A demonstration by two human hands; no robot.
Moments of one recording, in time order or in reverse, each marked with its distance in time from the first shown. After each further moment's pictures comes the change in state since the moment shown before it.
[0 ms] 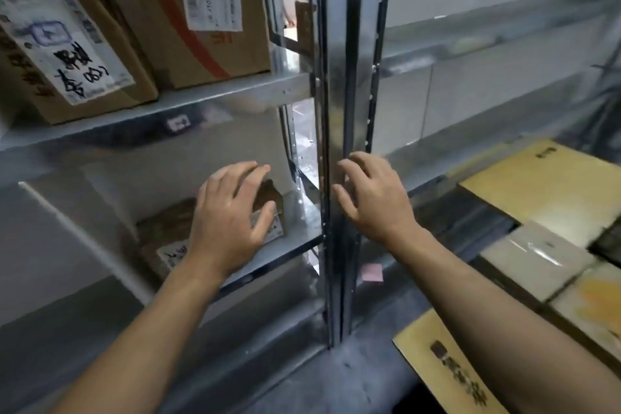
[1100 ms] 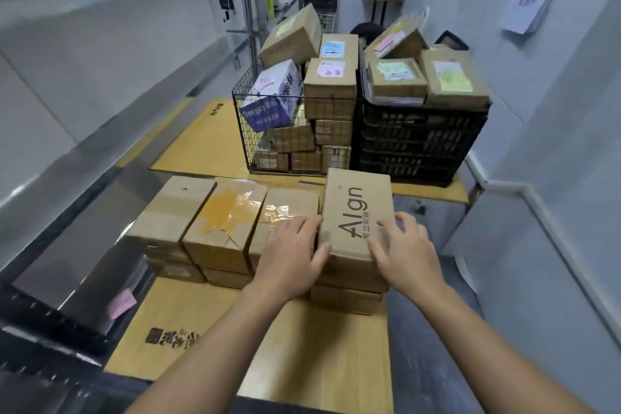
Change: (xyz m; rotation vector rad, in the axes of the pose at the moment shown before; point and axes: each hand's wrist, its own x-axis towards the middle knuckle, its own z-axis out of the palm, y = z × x) left_hand -0.116 0.549 0.138 -0.582 -0.656 0.622; right_hand -0.477 0.166 -0.322 -0.461 -0.079 1.303
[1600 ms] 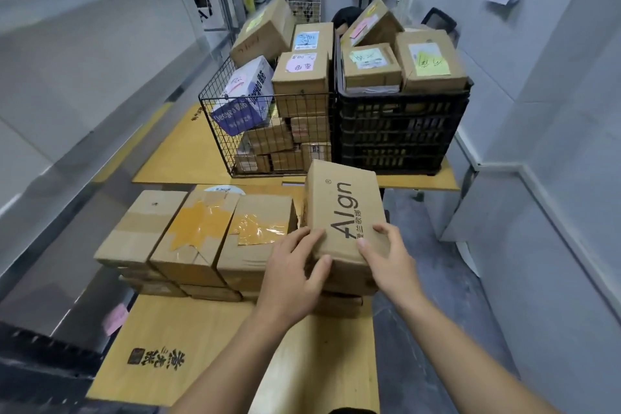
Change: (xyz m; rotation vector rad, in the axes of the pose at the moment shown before) left_hand -0.001 0.038 0.041 -0.287 0.029 -0.037; right_hand 0.000 0.036 0.019 0.874 -0.067 0.312
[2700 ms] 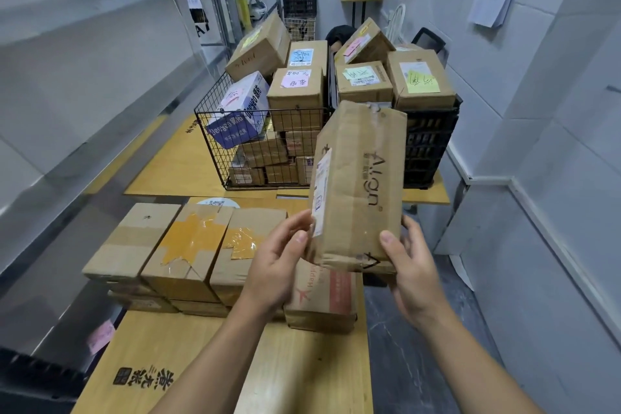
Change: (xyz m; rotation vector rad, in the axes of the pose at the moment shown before) left_hand 0.024 0.022 -0.035 -0.815 -0.017 -0.050; right_hand -0.011 -0.031 -0.028 0.639 -0.087 -0.177
